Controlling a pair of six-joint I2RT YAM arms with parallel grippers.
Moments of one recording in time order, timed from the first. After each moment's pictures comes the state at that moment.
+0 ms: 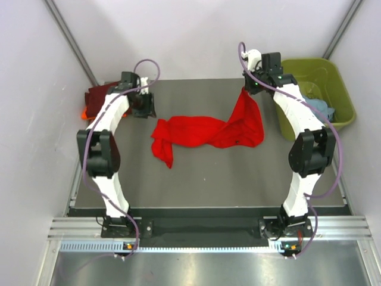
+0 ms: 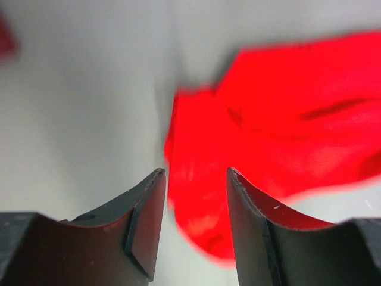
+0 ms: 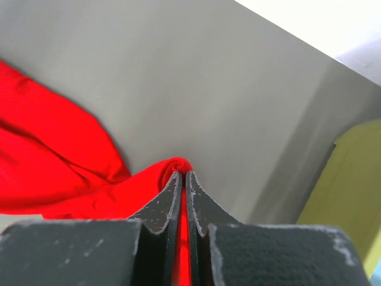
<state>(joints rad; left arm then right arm) -0.08 2.01 1.77 -0.76 0.24 -0.07 0.20 1.93 1.87 -0.58 -0.22 -0.26</state>
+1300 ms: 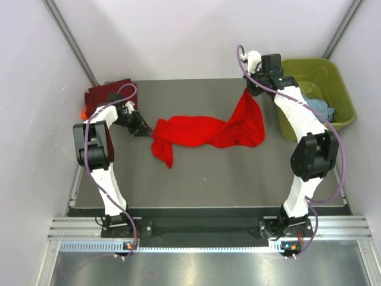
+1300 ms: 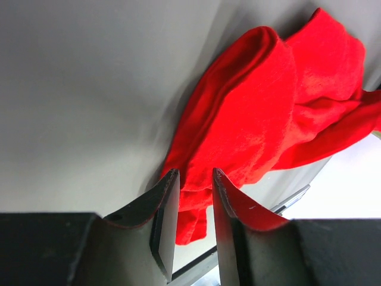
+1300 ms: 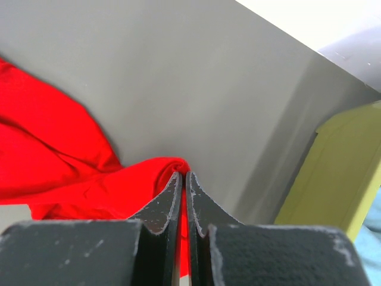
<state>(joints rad) 0.13 2.07 1.51 -0.71 0.63 -0.42 0.22 1.87 1.81 -0.59 -0.15 -0.30</state>
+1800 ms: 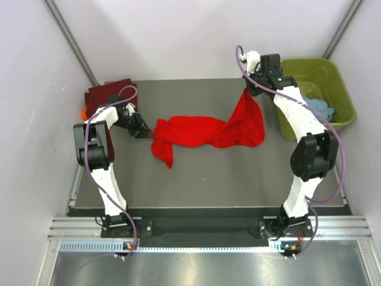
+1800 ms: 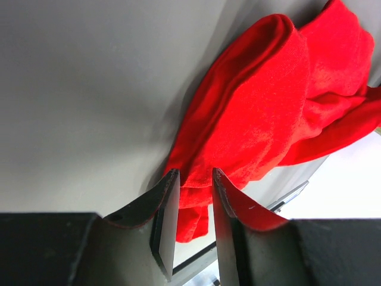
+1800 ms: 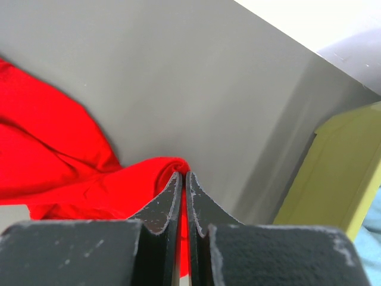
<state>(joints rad) 0.13 2.07 1.49 -0.71 0.64 -0.43 0.22 1.87 1.81 -0.59 -0.14 -0.30</state>
